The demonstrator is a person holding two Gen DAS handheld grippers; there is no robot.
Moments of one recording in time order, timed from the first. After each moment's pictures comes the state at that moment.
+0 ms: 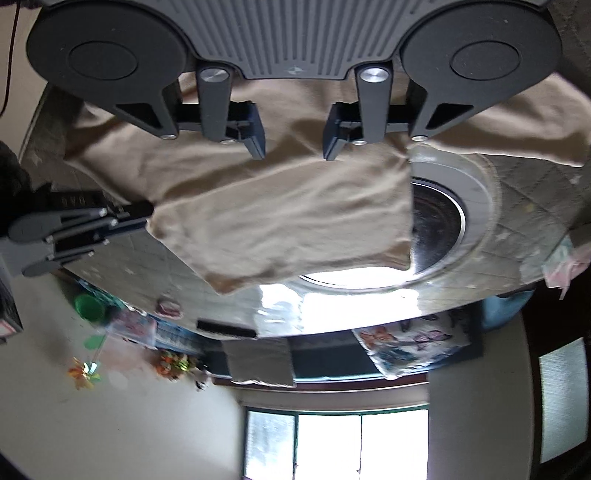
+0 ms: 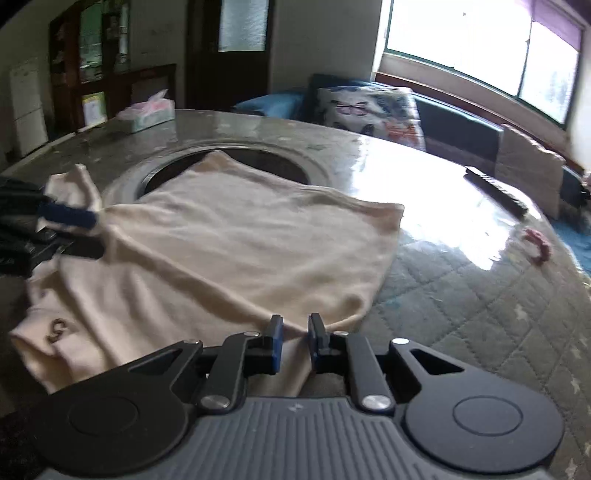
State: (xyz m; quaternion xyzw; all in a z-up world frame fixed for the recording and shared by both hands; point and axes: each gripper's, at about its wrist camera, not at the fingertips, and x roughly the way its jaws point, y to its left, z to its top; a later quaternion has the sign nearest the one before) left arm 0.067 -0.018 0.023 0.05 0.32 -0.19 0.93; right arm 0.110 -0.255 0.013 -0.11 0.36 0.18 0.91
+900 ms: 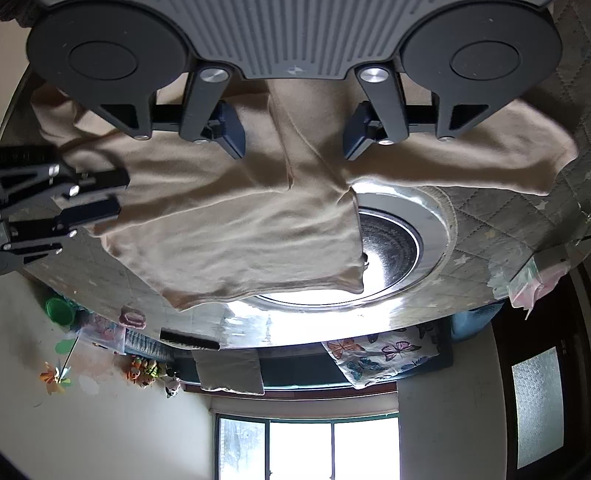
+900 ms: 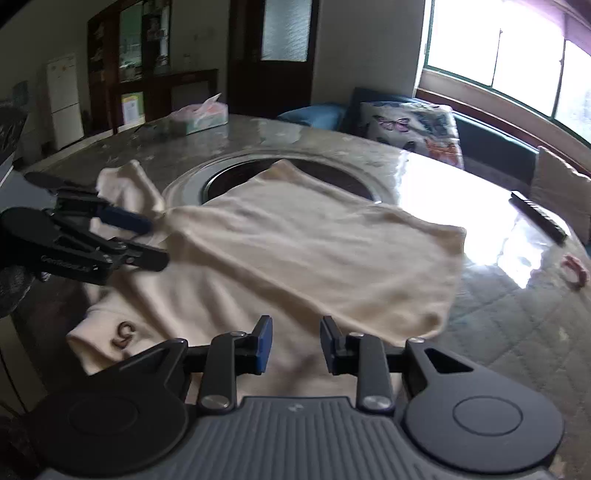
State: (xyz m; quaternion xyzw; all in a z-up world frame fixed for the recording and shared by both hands) left arm 0.062 0.012 0.010 0.05 0.33 -0.13 0.93; right arm 0.083 -0.206 0.011 -0.13 0.34 0.26 0.89
